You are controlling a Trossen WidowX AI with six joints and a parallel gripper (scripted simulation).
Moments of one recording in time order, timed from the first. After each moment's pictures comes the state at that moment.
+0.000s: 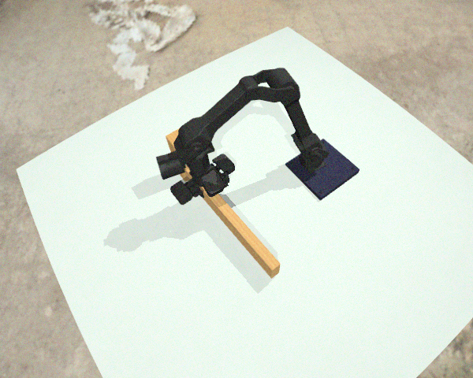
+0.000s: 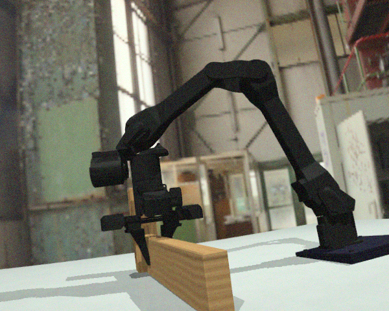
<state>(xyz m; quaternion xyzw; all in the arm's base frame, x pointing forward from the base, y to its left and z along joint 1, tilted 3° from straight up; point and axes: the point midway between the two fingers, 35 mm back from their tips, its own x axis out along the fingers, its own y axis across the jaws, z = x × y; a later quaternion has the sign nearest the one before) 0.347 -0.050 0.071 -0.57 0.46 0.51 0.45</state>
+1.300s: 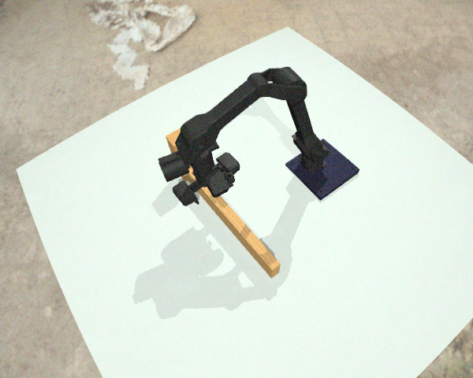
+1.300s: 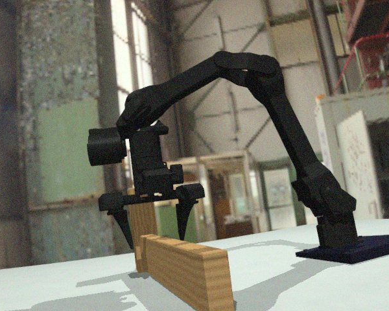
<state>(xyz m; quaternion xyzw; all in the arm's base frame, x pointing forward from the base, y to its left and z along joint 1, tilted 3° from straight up) 0.341 -0.018 0.106 -0.57 0.45 0.52 0.45</state>
